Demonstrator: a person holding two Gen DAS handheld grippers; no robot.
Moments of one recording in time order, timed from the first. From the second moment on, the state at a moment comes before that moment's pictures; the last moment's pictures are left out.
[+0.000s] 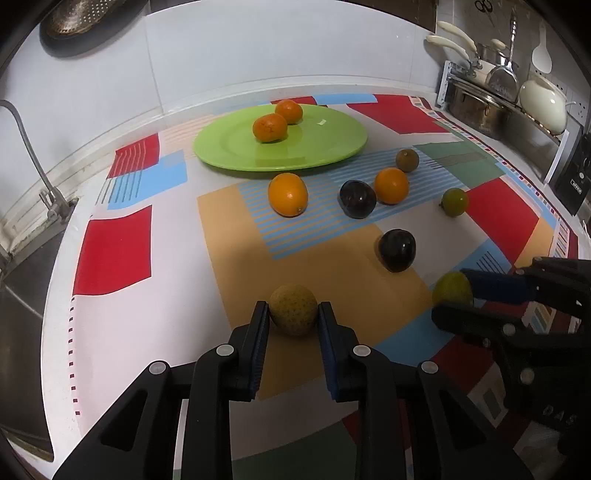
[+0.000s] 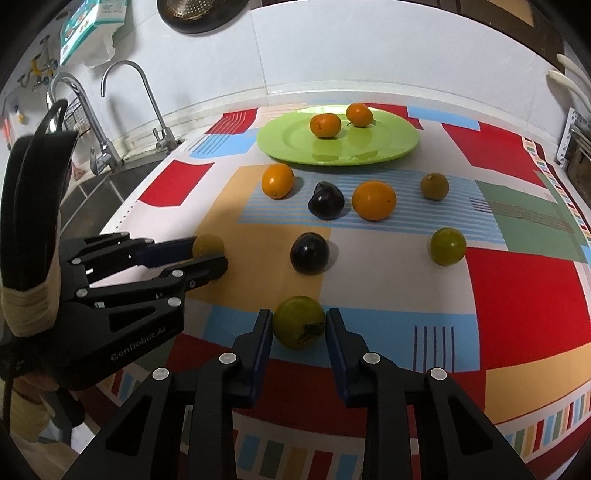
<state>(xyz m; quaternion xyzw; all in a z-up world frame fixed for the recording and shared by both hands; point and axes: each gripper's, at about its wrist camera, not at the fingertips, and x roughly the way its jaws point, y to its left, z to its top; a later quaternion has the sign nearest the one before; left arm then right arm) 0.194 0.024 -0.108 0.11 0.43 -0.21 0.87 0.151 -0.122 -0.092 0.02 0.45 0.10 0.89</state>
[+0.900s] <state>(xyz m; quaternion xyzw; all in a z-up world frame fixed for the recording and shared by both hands) 0.174 0.036 -0.038 0.09 0.36 -0.19 0.91 0.154 -0.125 -0.038 0.01 0.38 0.11 0.92</state>
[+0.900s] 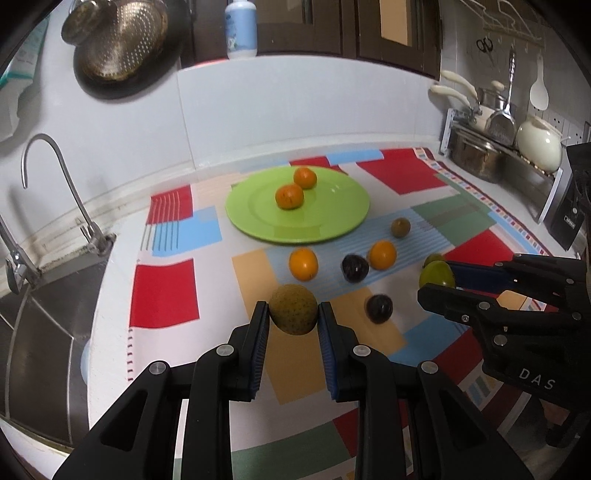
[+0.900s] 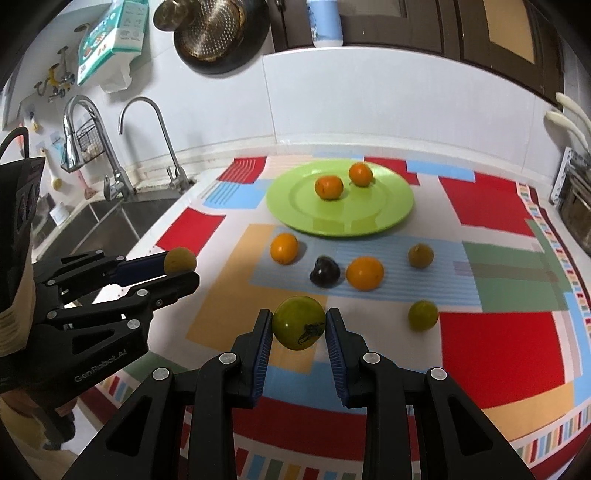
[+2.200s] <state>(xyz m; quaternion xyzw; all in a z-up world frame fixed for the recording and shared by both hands) 0.263 0.004 0.038 0.11 0.26 -0.18 0.94 0.251 -0.147 0.039 0.00 0.29 0.12 0.95</state>
